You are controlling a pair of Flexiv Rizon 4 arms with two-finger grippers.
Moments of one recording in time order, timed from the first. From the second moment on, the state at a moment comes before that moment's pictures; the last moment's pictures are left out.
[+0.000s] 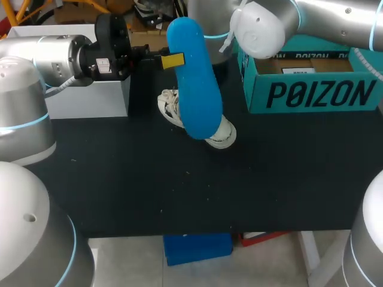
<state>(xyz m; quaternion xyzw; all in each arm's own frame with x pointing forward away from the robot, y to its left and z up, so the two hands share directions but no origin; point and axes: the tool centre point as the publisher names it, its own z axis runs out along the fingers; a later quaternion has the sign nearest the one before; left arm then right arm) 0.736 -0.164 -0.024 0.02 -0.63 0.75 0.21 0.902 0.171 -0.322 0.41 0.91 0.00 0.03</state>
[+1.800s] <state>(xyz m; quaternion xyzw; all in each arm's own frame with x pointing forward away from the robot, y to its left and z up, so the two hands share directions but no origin) 0.736 -0.164 -0.024 0.02 -0.63 0.75 0.21 0.857 0.179 -0.397 0.70 0.71 0.05 0.00</state>
